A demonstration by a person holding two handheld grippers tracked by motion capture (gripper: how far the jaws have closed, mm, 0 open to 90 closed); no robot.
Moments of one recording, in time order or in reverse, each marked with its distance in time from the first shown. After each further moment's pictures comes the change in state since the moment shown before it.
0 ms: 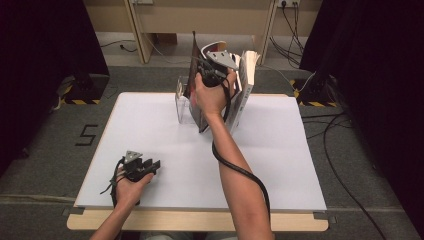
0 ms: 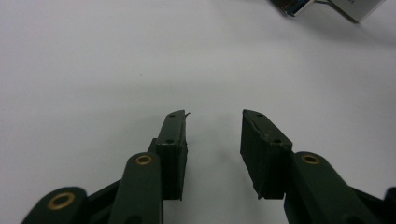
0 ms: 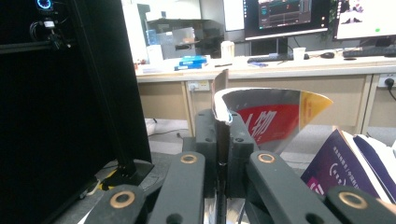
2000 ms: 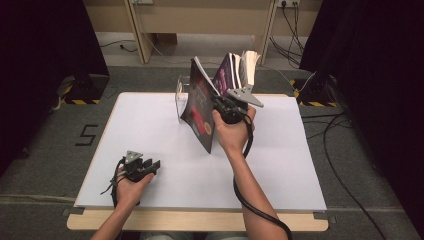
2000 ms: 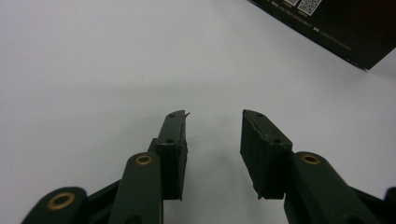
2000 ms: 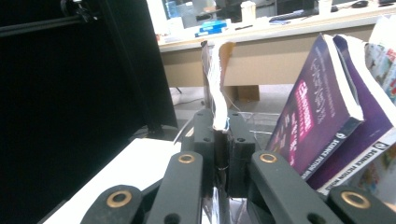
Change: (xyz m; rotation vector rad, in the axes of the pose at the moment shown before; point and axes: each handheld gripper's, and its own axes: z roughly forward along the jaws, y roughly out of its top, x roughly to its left) left arm -0.001 0.000 0.000 -0.002 0.013 0.014; right arm -0.028 -0.052 -0.087 0.123 0.105 0.077
